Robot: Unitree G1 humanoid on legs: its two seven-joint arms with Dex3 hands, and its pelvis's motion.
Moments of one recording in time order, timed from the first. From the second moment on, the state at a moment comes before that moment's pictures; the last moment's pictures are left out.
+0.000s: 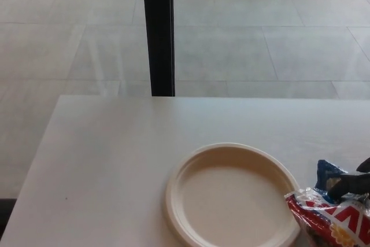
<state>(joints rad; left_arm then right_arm) 0.39 0.60 0.34 1.21 -0.12 -0.19 -0.33 -0.28 -0.77 0.27 0.66 -0.69 -0.61 -0.30</state>
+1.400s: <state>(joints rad) 0.40 0.60 0.34 1.19 -0.12 -0.19 -0.33 -0.29 -0.64 0.22 0.29 -0.70 -0.08 -0.04</state>
